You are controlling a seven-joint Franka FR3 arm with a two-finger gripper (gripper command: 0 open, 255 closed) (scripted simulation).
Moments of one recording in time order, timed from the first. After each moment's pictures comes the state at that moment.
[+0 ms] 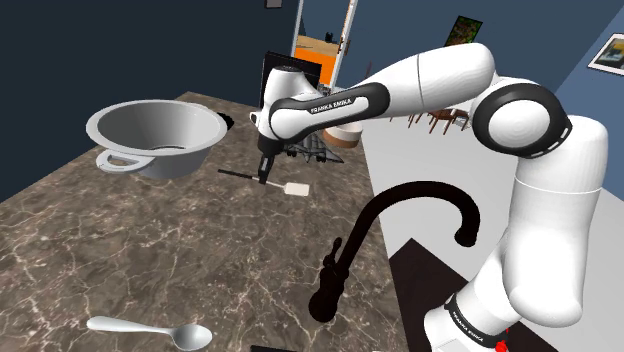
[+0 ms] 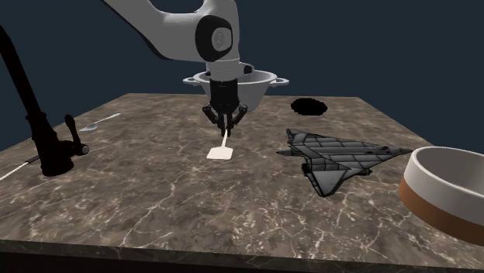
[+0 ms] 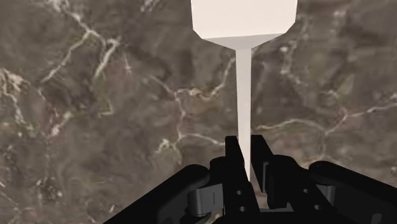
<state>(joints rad) 0.23 0.44 0.09 -1.71 -0.01 2.21 -0.43</state>
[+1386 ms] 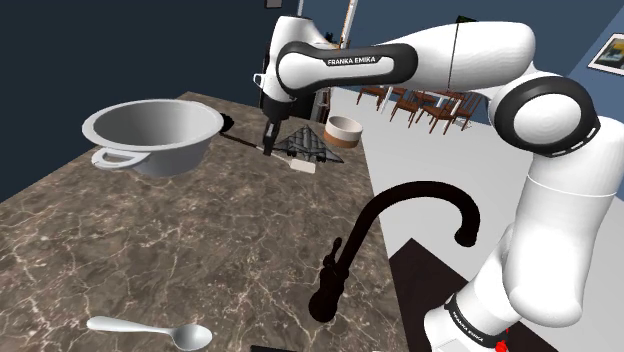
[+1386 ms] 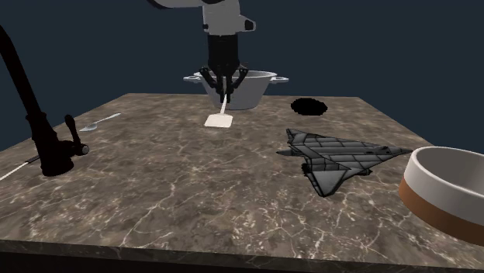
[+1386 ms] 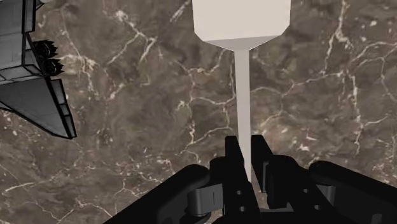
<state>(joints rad) 0.22 0.35 0.09 -1.57 -0.01 1.97 -0.43</state>
